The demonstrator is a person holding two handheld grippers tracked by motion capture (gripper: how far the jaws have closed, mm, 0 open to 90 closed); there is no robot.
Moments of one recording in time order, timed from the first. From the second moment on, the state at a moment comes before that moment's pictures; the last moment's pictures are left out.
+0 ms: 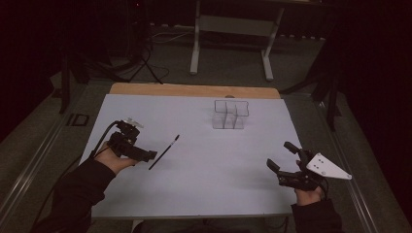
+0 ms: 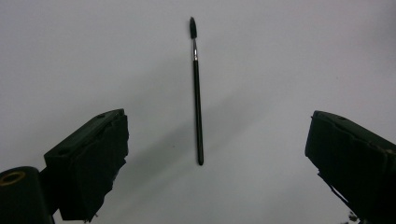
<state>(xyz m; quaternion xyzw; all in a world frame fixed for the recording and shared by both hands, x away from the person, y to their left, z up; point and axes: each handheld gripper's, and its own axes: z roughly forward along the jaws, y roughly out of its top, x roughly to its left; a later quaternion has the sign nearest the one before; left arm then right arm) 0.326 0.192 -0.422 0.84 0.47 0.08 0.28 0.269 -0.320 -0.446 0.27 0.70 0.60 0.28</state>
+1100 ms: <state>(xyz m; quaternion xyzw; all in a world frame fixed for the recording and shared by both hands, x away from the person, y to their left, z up) 0.379 0.158 -0.448 0.85 0.49 -0.01 0.20 0.269 -0.318 -0.447 0.27 0.71 0.59 0.28</state>
